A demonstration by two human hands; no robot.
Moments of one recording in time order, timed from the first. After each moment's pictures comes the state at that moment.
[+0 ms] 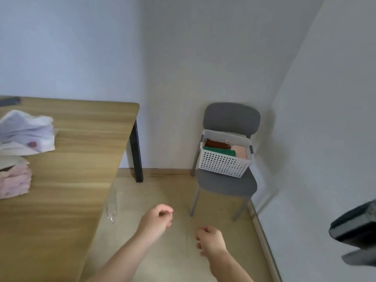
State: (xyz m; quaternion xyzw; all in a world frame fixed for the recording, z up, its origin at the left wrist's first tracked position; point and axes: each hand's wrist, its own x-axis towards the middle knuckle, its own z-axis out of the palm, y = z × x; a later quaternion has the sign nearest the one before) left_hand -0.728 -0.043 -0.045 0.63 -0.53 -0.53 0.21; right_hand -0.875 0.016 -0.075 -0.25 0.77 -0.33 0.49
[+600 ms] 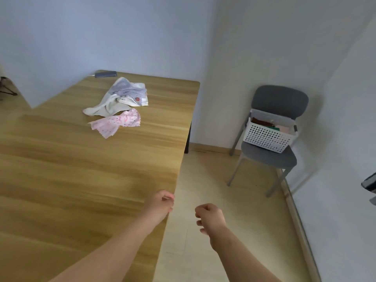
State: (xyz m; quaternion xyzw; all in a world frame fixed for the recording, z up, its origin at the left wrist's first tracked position) left_hand -0.509 0.194 -0.034 0.68 -0.47 -0.51 0.24; right_hand -0.660 0.220 -0.044 -0.33 0.70 -0.30 0.56
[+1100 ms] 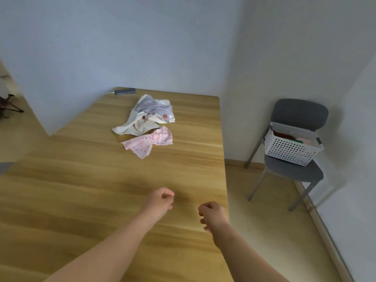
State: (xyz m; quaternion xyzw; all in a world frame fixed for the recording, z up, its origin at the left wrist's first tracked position) left_hand -0.340 0.119 -0.031 0.67 -0.51 -0.48 0.26; right_hand -0.498 0.150 -0.044 -0.35 0.71 -0.31 0.52
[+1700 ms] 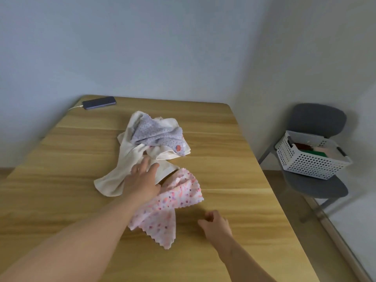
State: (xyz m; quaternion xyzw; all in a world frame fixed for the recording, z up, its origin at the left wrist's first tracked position) left_hand -0.196 -0.270 -0.052 0.62 -0.78 -0.14 0.00; right_hand -0.371 -0.145 -0.093 -0.34 0.81 -0.21 0.42
